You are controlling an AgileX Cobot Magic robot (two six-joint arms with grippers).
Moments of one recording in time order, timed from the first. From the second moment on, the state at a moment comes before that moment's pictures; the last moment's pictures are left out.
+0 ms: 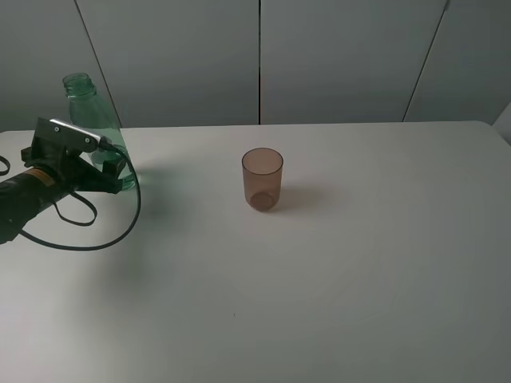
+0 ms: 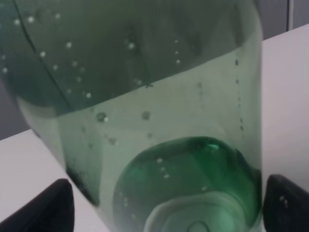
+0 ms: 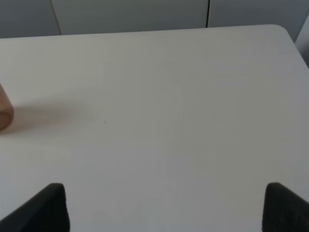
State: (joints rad) left arm -0.07 2.13 -0.62 0.12 -1.12 0.21; right arm -0.03 0.00 -0.50 0.02 1.10 0.01
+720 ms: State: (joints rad) left arm -0.07 2.23 -0.76 0.21 -1.14 0.21; right arm -0.03 0.00 -0.50 0.02 1.10 0.01
